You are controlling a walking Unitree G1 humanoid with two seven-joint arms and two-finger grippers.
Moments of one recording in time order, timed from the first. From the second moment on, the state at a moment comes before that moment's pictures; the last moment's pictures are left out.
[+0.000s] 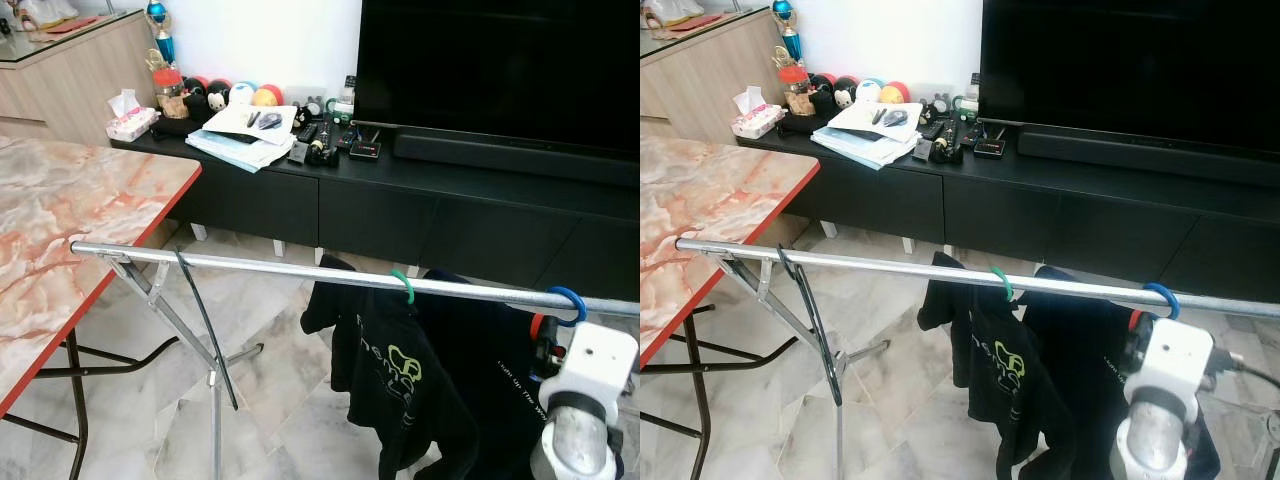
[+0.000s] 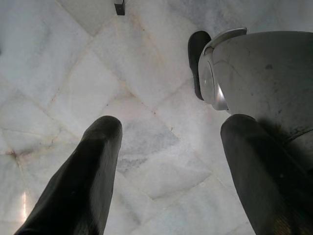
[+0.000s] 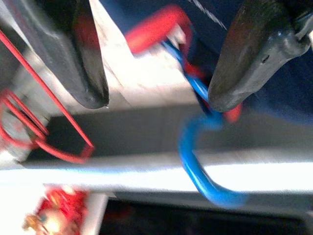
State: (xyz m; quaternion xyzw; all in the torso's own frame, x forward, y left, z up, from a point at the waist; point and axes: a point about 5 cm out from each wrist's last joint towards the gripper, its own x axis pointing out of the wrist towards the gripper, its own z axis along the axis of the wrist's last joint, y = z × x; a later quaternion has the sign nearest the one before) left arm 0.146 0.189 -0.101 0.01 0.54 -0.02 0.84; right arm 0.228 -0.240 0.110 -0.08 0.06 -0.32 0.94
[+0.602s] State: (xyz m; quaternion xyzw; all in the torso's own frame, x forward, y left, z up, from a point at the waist) left arm 0.147 0.189 -0.100 0.01 0.55 -0.02 0.84; right arm 0.238 -0.255 0.103 -0.10 0.11 -0.37 0.92
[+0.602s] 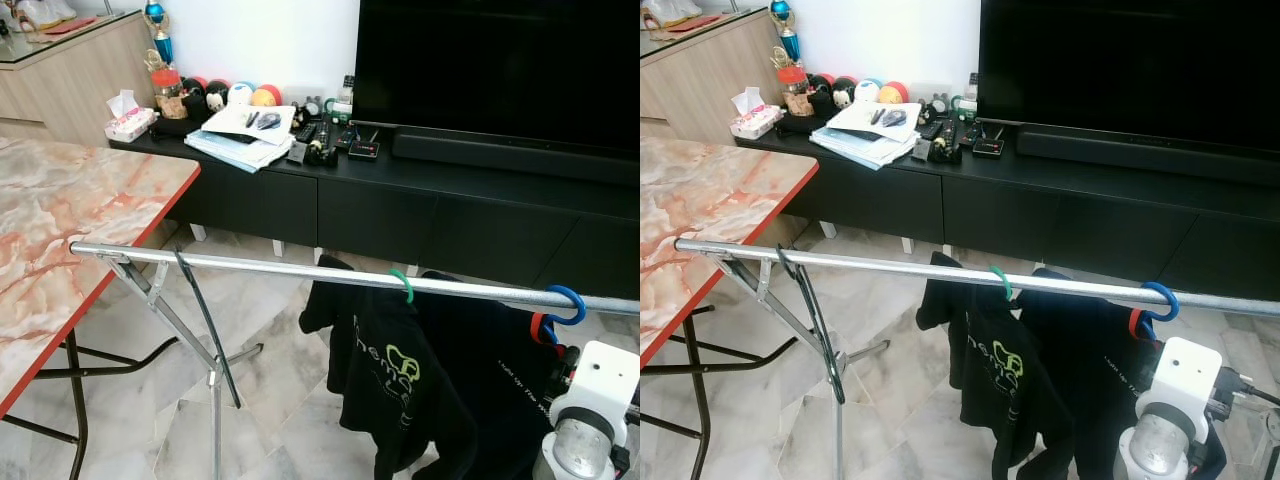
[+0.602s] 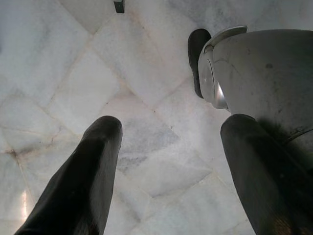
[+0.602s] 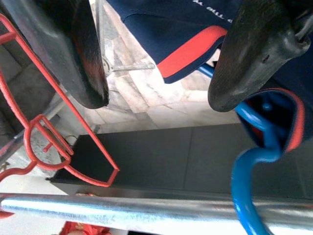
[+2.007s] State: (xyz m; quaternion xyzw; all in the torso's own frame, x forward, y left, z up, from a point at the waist) left arm 0.147 0.190 -0.100 0.01 0.55 -0.02 0.84; right arm 0.264 -0.241 0.085 -0.06 0.15 -0.27 0.95
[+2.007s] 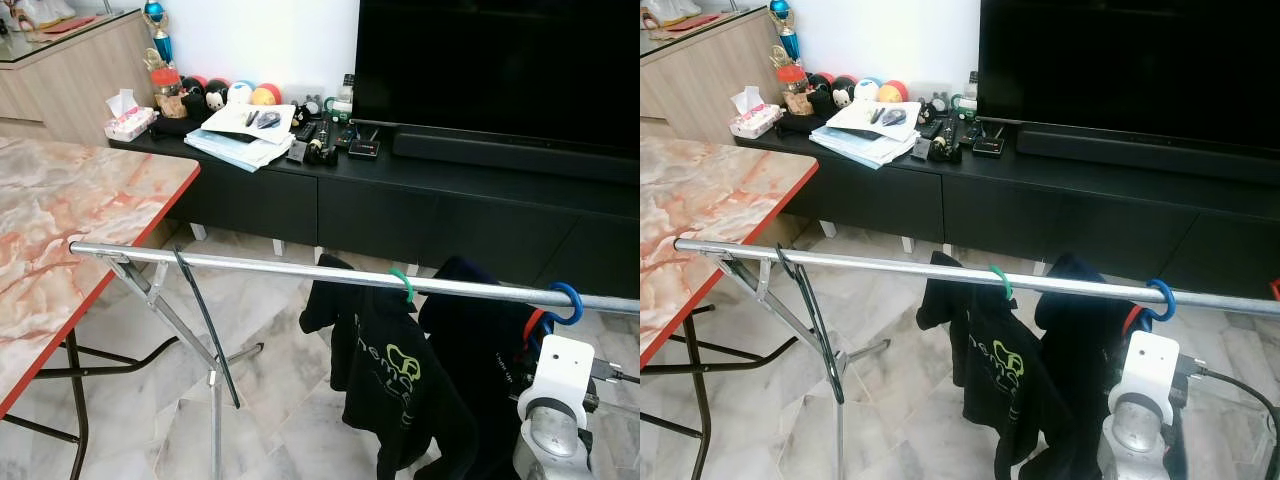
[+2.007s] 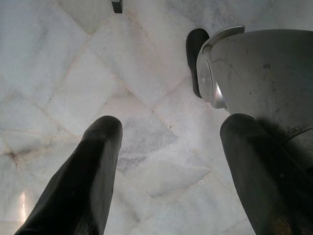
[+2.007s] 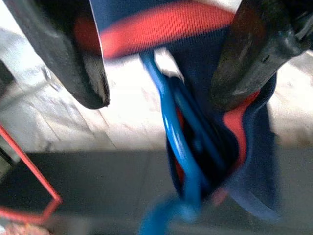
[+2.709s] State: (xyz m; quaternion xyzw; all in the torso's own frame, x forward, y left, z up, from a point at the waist) left arm 0.147 0.190 -0.100 0.01 0.55 -0.02 0.84; right arm 0.288 -0.233 0.072 0.00 0.16 -0.24 0.96
